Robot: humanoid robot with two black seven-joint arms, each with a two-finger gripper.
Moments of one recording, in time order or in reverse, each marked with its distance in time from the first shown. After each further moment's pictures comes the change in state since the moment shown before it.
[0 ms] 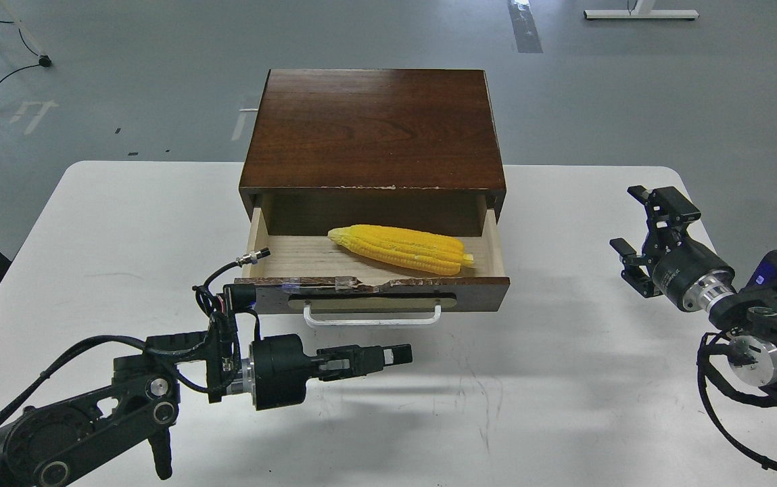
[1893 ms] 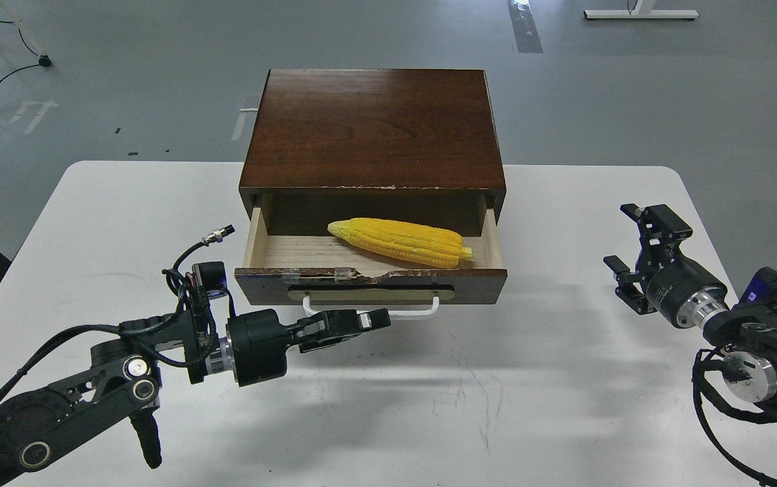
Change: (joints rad) left arm 0.001 0.046 -0.035 -0.008 -0.118 -0.005 -0.003; right arm -0.036 0.011 0.000 0.008 -0.003 -0.002 0.000
